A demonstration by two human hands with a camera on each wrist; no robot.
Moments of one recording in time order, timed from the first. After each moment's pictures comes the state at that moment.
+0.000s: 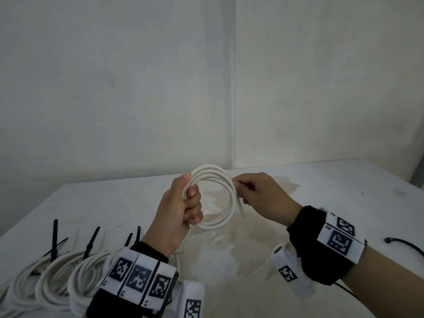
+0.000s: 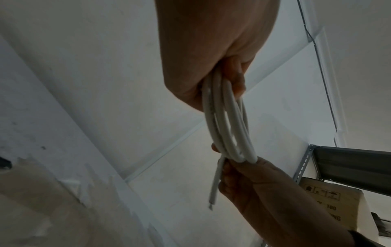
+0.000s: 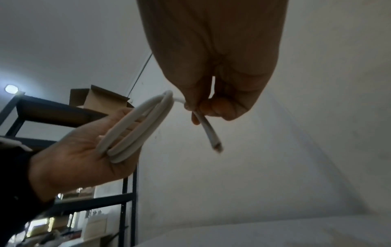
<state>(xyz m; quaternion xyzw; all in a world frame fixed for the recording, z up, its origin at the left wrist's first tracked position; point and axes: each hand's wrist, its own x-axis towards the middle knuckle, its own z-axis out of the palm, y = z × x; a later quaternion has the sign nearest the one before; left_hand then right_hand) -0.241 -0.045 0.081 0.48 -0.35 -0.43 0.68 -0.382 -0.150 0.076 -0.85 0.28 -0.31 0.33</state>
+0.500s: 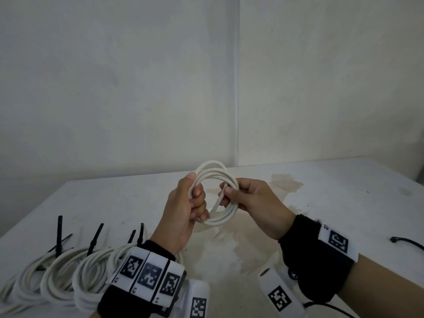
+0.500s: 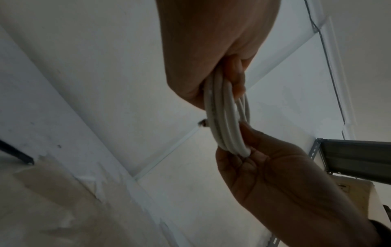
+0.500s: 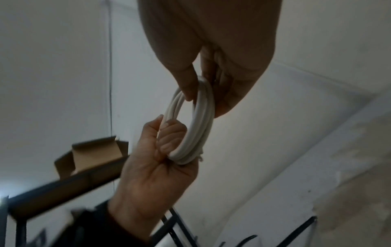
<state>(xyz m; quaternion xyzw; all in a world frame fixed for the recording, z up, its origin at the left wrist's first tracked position) -0.241 -0.049 0.072 0.49 -0.35 -0.41 0.68 -0.367 -0.131 0.059 -0.66 0.20 -0.36 0.63</state>
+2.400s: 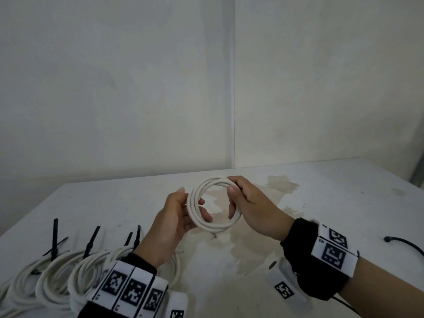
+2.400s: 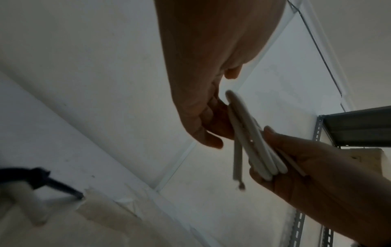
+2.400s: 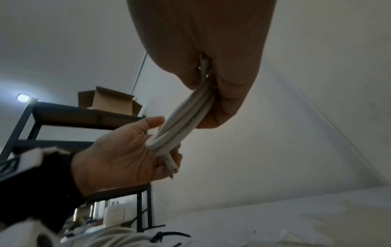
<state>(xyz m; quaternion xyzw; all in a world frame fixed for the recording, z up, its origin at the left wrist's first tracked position) -0.226 -0.041 0.053 0.54 -0.34 -0.45 0.63 -0.372 -0.132 0.059 -0.82 0.23 -0.31 0.43</state>
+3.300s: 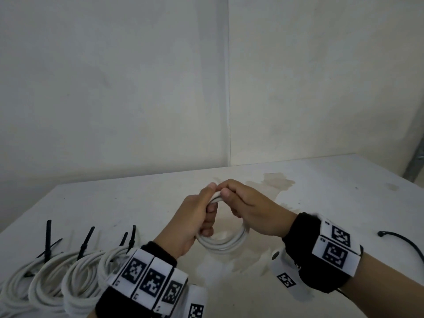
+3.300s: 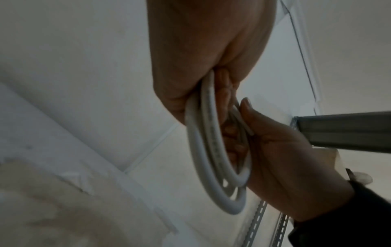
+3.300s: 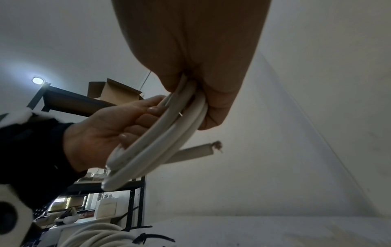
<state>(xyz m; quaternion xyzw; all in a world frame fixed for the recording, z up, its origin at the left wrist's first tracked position) -0.264 -0.053 0.072 0.61 -0.41 -0.43 0.52 -0.386 -0.127 0.070 -0.85 0.19 -0.26 0.41</state>
